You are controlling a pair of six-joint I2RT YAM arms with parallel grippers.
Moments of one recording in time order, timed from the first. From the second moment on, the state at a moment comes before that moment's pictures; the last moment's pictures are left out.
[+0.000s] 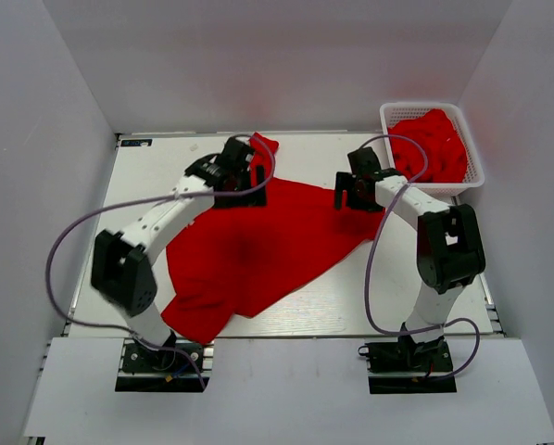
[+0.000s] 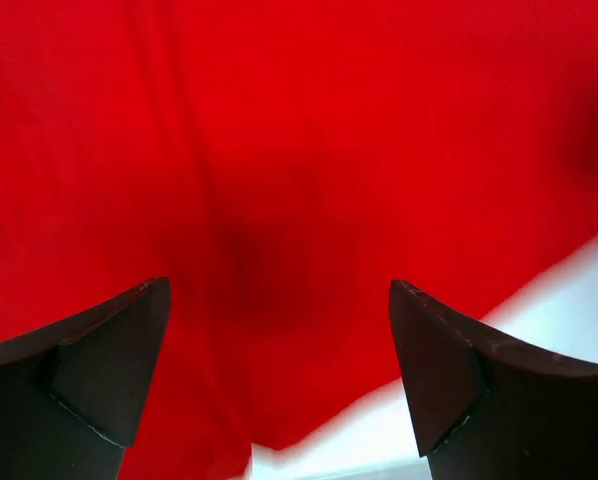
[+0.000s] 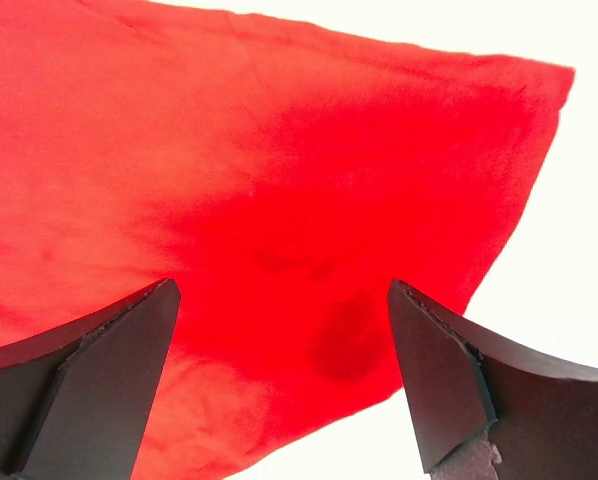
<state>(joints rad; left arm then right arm) -0.55 1.63 1.46 -0.82 -0.14 -0.50 0.33 1.83 1.29 -0.52 0.15 0.32</state>
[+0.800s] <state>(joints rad) -0.29 2.16 1.61 -0.53 -0.28 -0.38 0.38 1.86 1.28 -0.45 0.09 0.31</state>
